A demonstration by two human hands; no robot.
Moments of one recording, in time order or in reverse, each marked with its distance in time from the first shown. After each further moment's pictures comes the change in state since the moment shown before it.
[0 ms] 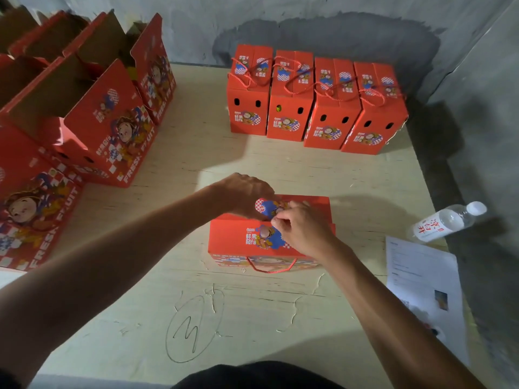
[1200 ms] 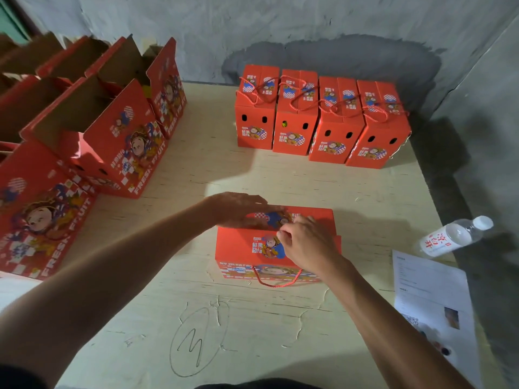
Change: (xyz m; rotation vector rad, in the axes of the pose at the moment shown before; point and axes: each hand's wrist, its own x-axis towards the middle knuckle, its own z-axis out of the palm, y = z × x) left_hand -0.021 -0.033 0.017 -0.072 -0.091 0.057; right_hand -0.007 -0.011 -0.002 -0.096 -0.041 0.058
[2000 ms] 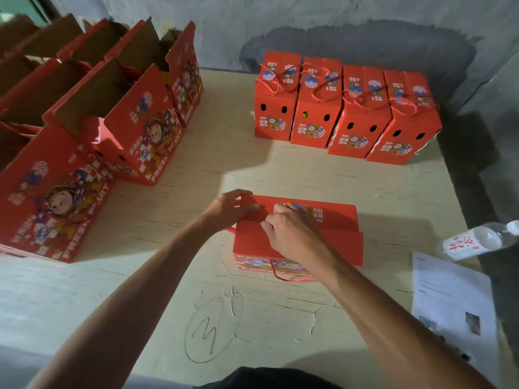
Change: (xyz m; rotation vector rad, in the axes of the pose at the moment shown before) left_hand -0.039 -0.003 0.049 -1.223 0.450 -0.645; right_hand 0.027 -0.059 0.014 -0.102 0.059 -0.200
